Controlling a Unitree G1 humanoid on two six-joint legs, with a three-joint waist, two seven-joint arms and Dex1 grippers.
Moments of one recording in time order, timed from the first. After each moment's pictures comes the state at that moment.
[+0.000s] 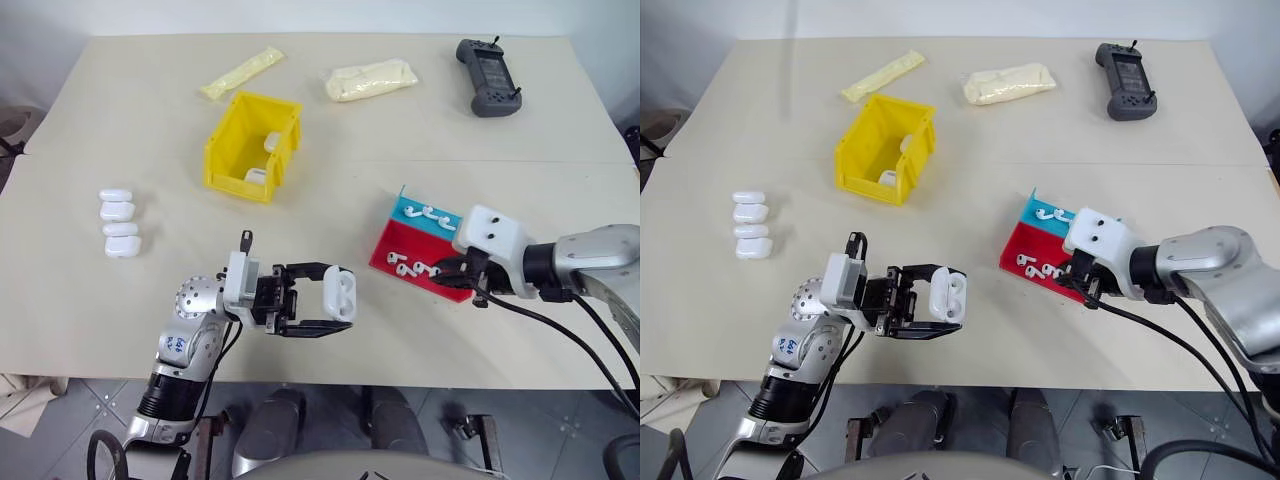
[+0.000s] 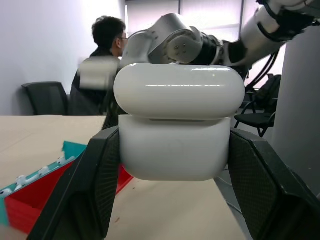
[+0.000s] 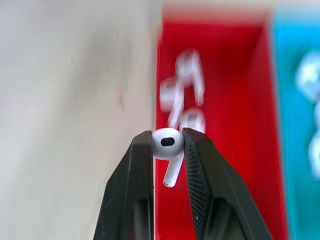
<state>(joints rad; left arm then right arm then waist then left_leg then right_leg) -0.25 0.29 -0.12 -0.06 -0.58 -0.02 -1.31 -0.26 -1.02 -0.06 -0.53 0.46 0.82 0.98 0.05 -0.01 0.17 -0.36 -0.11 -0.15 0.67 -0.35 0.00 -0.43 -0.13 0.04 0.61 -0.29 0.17</state>
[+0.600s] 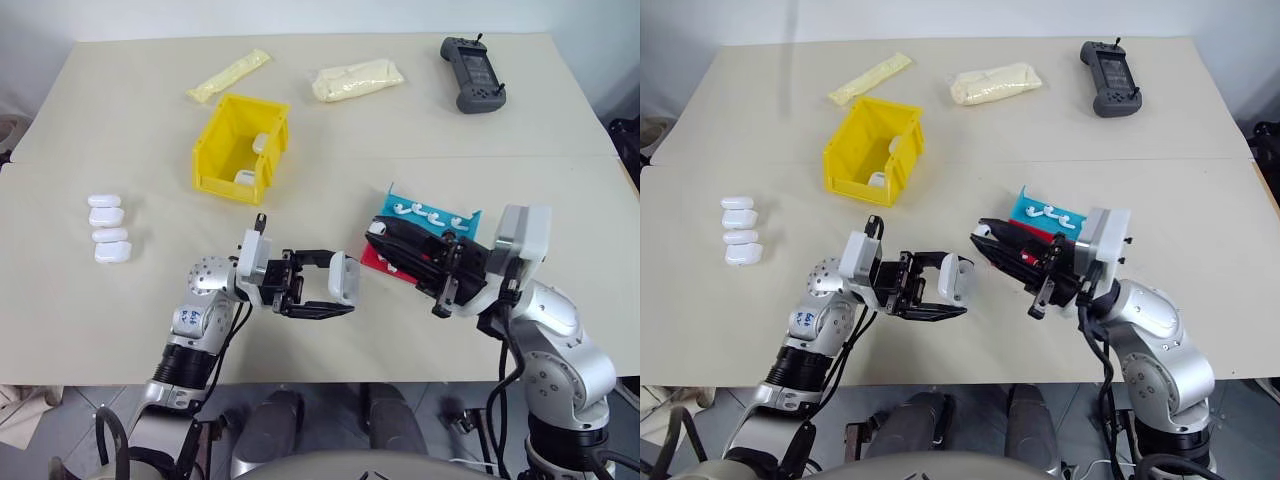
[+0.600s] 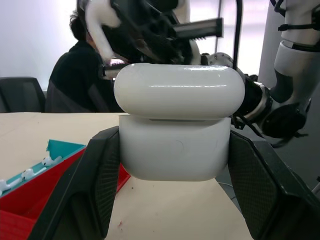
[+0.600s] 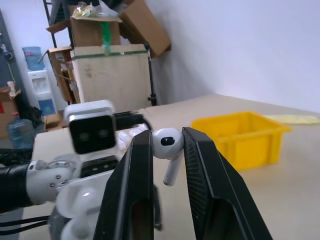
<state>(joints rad) -0.39 0.28 -0.13 0.09 -0.56 0.01 -1.36 -0.10 -0.36 -0.06 -0.66 0.68 0.41 0.77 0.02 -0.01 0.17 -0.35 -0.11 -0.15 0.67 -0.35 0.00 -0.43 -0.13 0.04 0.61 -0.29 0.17</state>
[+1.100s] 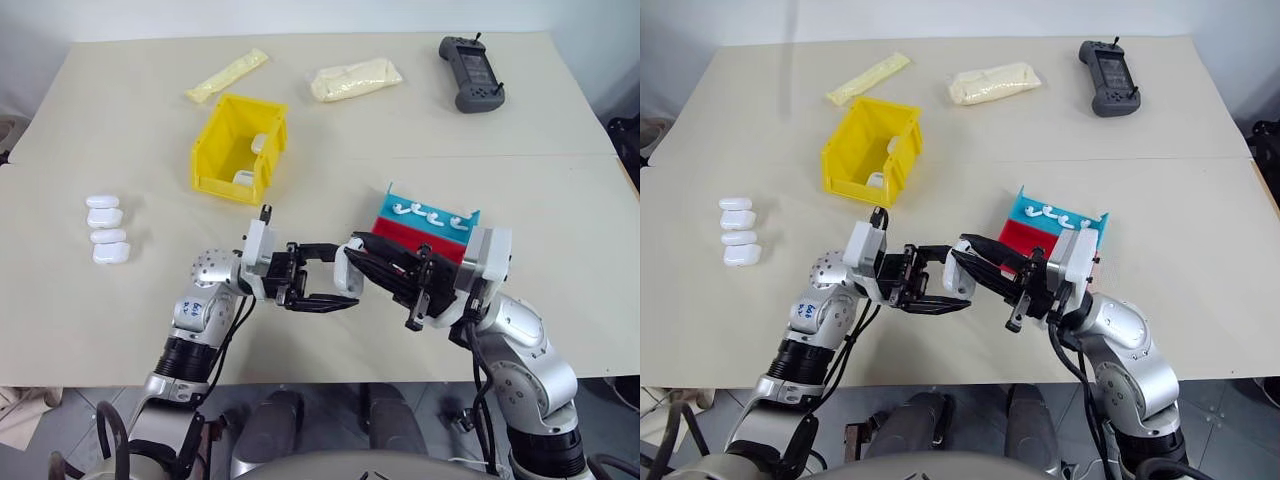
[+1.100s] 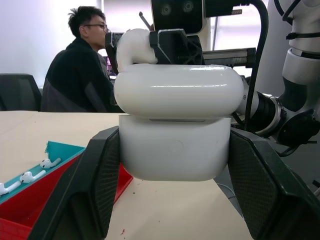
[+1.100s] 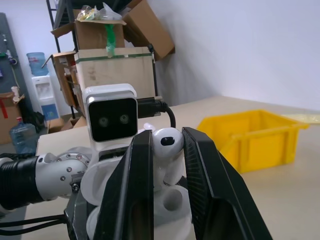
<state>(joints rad) -0.42 0.26 -0.13 0.09 -0.56 0.05 -1.35 -0.02 -0.33 0.05 -0.58 0.59 0.25 0.78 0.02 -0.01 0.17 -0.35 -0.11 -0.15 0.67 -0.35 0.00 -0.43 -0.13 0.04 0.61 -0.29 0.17</state>
